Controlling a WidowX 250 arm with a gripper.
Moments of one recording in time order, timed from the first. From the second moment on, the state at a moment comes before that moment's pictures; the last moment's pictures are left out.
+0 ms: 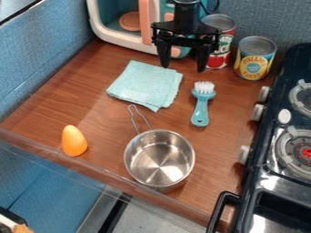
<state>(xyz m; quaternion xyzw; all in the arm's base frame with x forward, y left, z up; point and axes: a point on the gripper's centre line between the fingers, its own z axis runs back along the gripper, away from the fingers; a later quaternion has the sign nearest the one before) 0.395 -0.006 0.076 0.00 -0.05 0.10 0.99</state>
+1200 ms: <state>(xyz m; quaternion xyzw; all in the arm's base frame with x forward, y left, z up) 0.244 -0.068 0.024 0.01 0.00 -0.01 1.00</state>
